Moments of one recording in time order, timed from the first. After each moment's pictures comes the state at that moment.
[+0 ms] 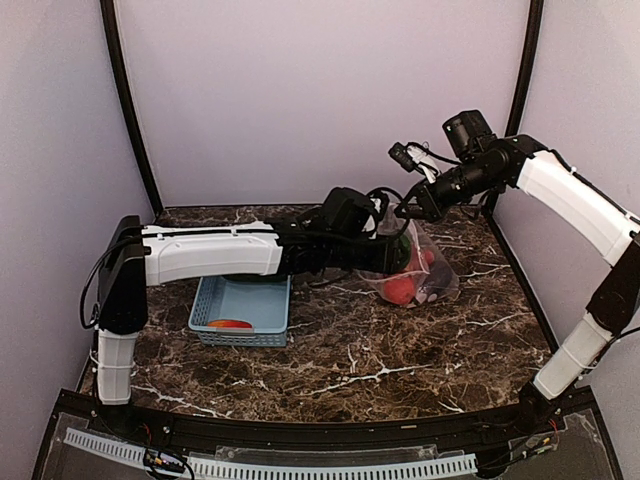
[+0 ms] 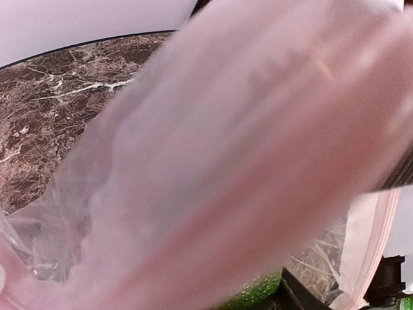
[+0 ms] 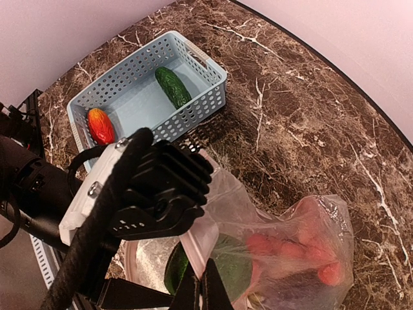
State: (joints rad) left arm -1.05 2.08 1.77 -0.21 -0.08 -0.53; right arm 0.49 1.58 1.66 -0.94 -0.49 -0.26
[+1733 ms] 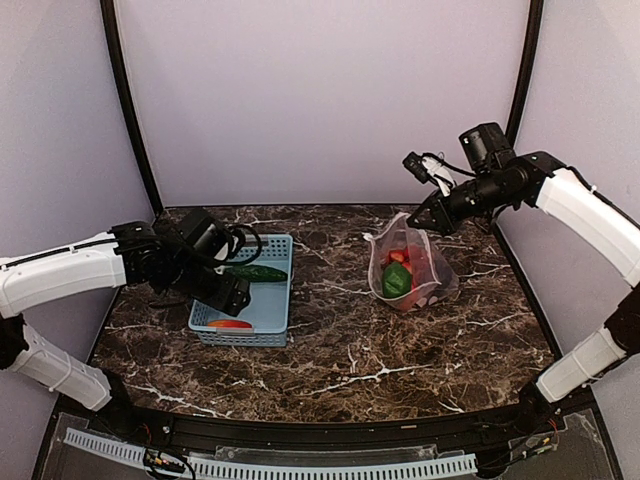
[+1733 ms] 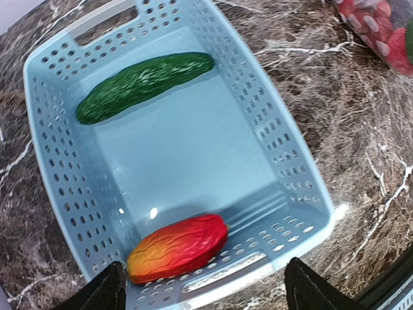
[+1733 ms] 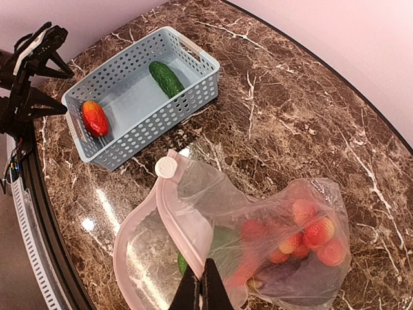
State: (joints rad) left arm -0.84 1.31 1.07 -0.79 -0.23 -0.36; right arm 0.48 1.43 1.48 -0.87 -0.46 -0.26
